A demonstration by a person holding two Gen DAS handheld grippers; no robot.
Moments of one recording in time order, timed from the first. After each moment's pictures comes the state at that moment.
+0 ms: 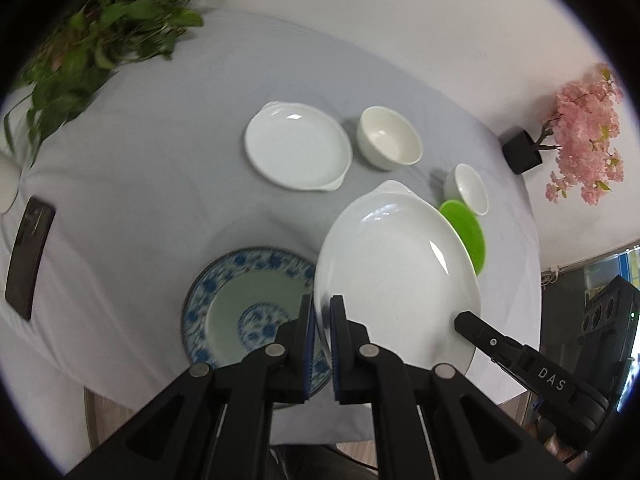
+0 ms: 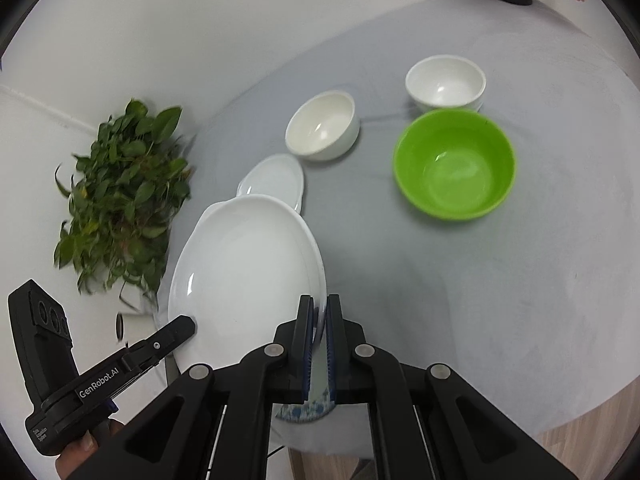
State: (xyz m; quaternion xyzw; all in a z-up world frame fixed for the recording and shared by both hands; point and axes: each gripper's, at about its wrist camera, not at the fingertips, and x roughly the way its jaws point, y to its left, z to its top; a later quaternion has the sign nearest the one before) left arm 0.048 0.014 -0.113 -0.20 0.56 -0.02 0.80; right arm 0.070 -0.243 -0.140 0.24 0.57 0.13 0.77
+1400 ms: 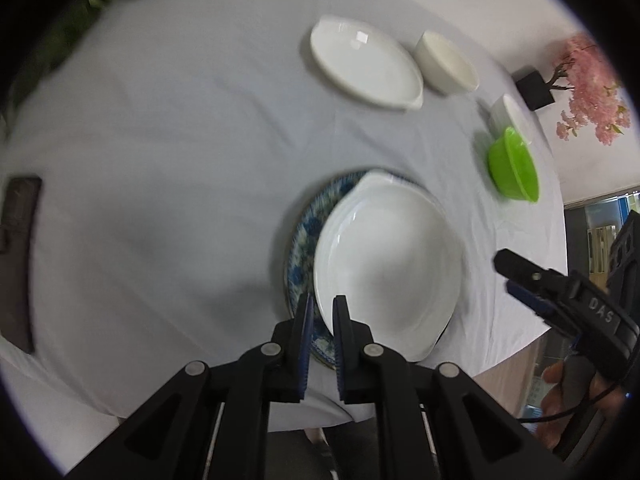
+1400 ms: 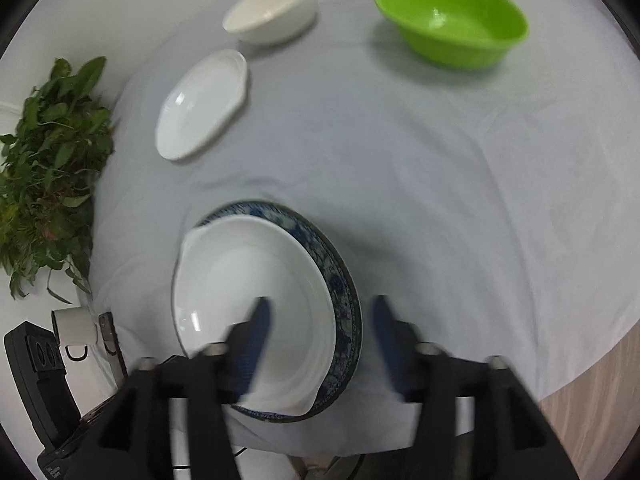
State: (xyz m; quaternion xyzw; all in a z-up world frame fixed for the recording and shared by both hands) left arm 0.032 0.091 -0.184 -0.14 0.62 -0.09 0.77; right arm 0.045 -0.156 -0.241 0.21 0.62 0.01 0.76
